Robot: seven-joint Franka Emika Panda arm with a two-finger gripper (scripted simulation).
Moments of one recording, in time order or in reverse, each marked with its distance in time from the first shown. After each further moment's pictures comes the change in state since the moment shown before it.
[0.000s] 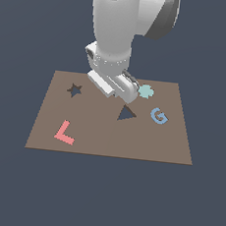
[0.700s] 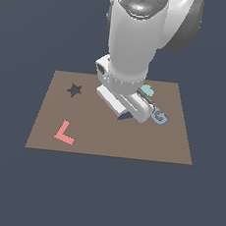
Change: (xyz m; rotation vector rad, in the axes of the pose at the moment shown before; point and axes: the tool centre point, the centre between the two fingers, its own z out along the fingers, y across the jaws) arm 0.017 -0.070 -0.007 0.000 0.000 0.026
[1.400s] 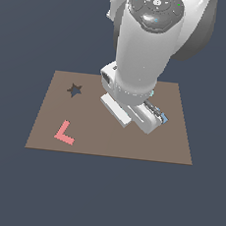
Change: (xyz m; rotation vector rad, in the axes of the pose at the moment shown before) arm 0.009 -0.033 -0.003 0.000 -0.001 0.013
